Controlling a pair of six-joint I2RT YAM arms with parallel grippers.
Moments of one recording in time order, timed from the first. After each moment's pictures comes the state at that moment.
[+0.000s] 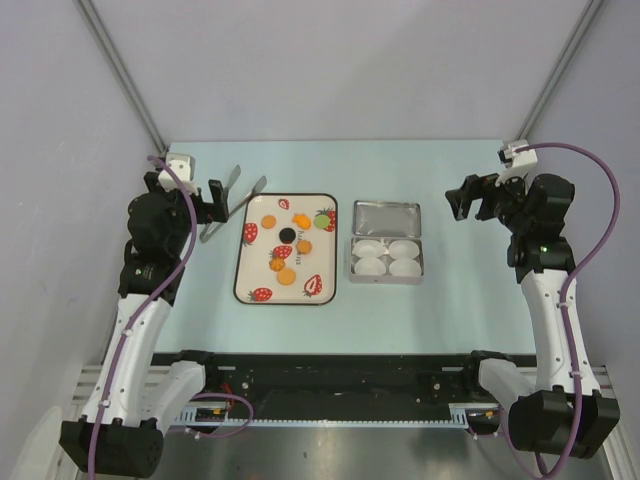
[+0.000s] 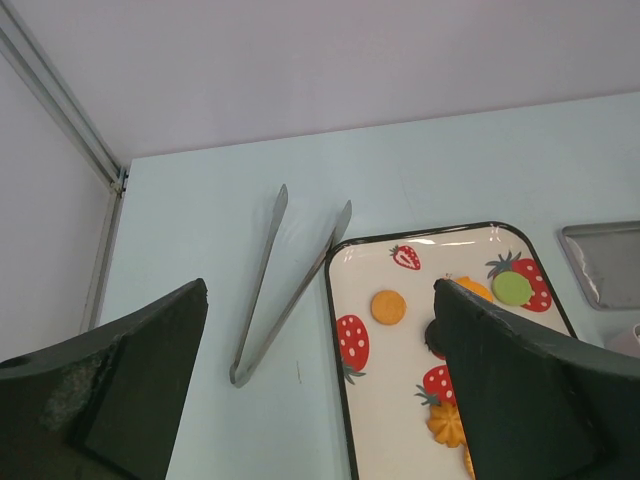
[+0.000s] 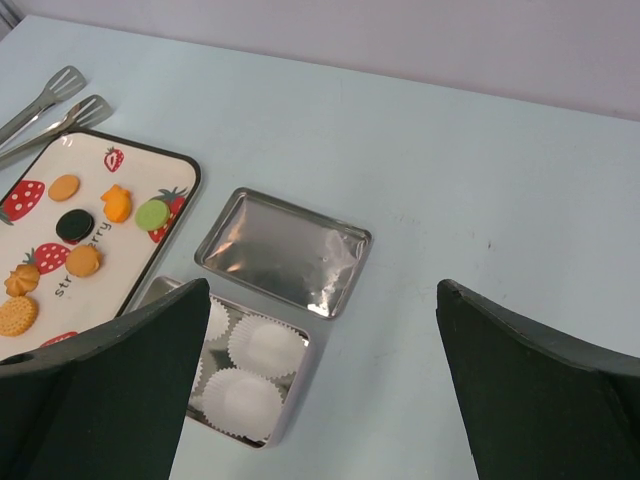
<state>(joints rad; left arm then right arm) -0.07 0.86 0.93 -0.17 0.05 0.06 -0.11 1.00 1.01 -0.23 -0.48 -0.04</state>
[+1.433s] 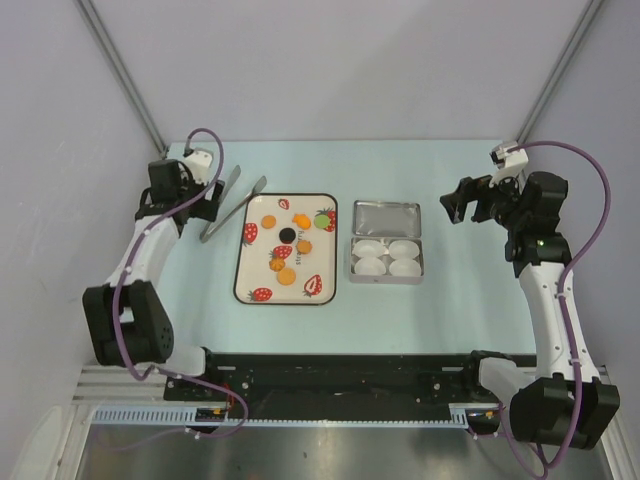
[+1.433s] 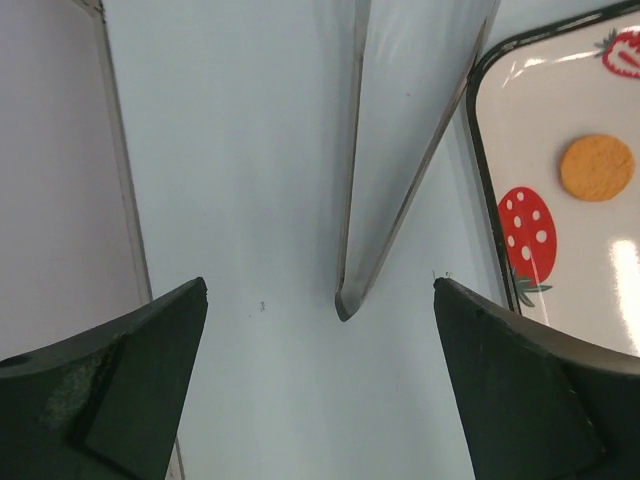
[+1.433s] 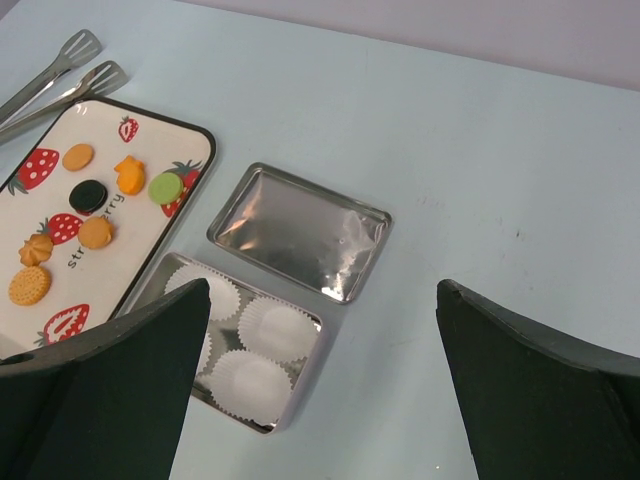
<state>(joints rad) 0.10 1.42 1.09 -0.27 0.09 0.39 -0.11 1.05 1.01 -0.26 -0.53 -0.06</state>
